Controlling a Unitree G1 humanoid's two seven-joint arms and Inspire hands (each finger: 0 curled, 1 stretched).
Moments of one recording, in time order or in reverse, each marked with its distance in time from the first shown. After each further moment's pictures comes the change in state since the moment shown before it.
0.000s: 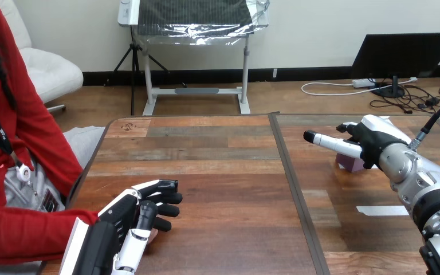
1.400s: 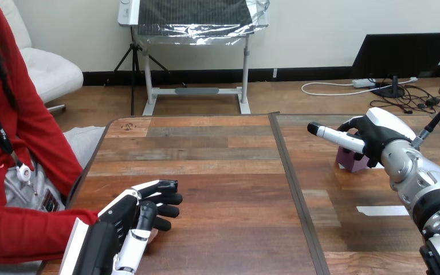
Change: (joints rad) left arm 0.001 0.000 0.001 0.000 0.003 -0.002 0.001; right arm 0.000 0.001 -0.010 0.000 0.009 -0.005 -0.077
